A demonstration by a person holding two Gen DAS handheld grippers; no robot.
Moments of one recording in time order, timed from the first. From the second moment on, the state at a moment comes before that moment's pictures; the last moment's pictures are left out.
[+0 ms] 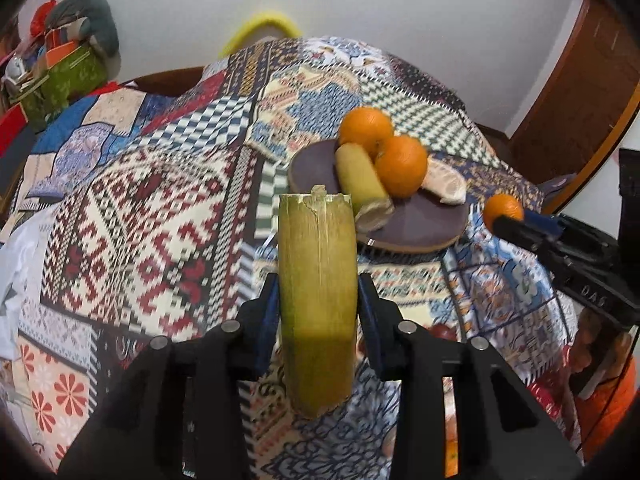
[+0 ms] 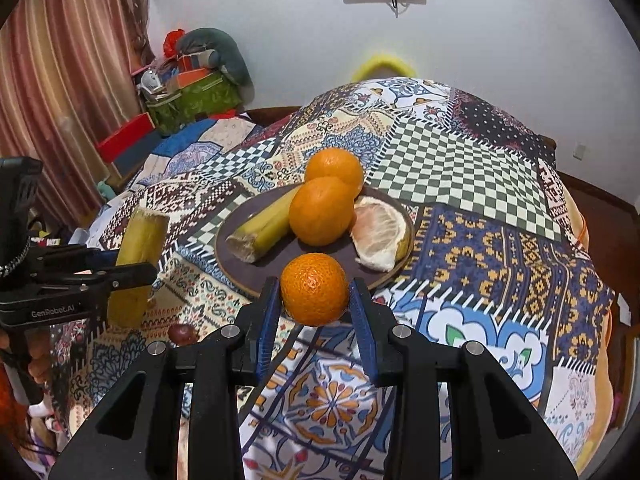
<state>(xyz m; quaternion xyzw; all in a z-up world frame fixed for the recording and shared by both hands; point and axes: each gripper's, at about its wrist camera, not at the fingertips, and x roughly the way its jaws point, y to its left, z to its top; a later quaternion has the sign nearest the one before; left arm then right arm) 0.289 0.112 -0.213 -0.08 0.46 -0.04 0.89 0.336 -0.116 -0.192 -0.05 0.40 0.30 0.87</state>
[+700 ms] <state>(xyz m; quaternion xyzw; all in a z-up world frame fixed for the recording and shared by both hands) 0.372 0.100 -0.221 -0.09 0.46 -0.05 0.88 0.373 -0.103 -0.205 -0.08 0.40 0.30 0.86</state>
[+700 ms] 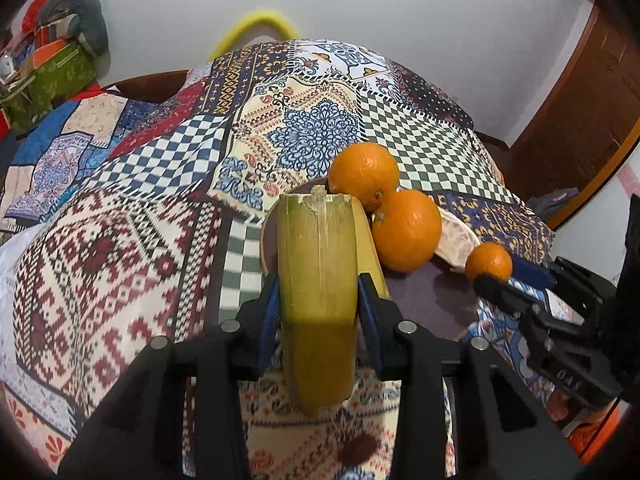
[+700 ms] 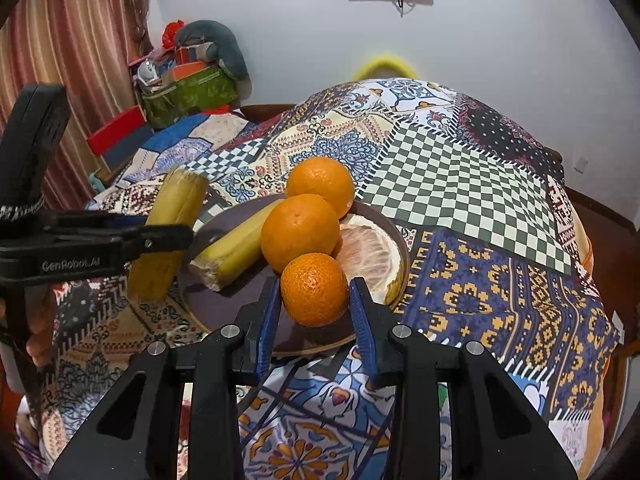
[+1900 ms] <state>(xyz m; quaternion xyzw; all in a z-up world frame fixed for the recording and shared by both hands) 0.388 0.087 -0.214 -0.05 0.46 -0.03 0.89 0.376 -0.098 -0.206 -0.07 0.41 0.30 0.86</state>
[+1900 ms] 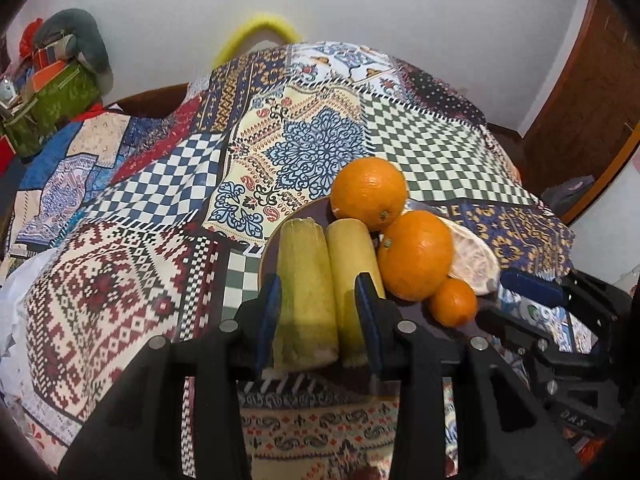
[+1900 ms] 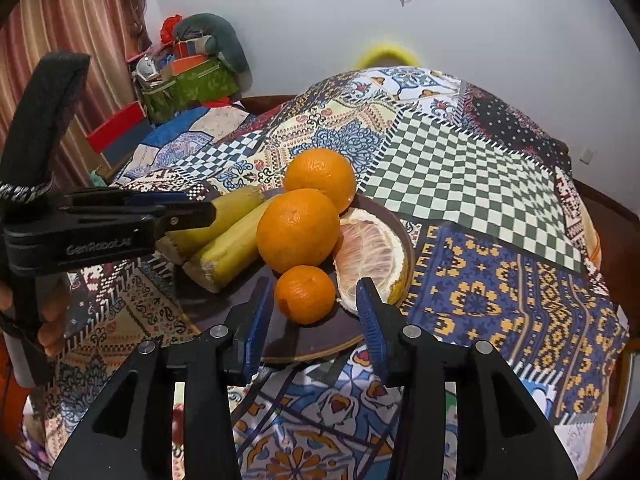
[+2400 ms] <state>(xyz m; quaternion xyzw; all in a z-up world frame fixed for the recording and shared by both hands) 0.285 0.082 -0.152 -0.06 0.41 -0.04 0.91 0.312 -0.115 -0.151 -0.08 0.37 0.30 0.87</state>
